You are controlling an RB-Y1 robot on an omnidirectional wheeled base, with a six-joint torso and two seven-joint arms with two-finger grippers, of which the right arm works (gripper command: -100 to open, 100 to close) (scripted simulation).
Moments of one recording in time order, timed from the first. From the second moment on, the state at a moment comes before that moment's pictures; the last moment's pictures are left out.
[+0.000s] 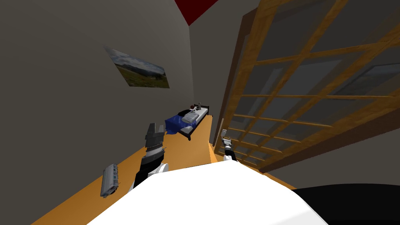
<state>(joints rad) -0.06 -0.22 0.02 -0.62 -0.56 -0.88 -1.41</state>
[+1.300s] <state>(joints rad) -0.04 -0.28 0.02 -0.61 -0.57 -0.89 -1.48</state>
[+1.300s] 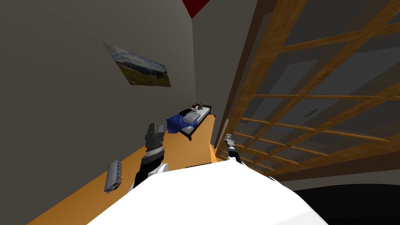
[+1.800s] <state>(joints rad) -0.03 -0.30 0.09 -0.61 -0.53 -0.90 -1.55</state>
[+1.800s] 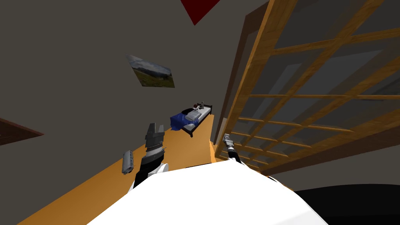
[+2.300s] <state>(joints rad) -0.01 -0.33 0.14 -0.62 -0.50 -0.91 -1.60</state>
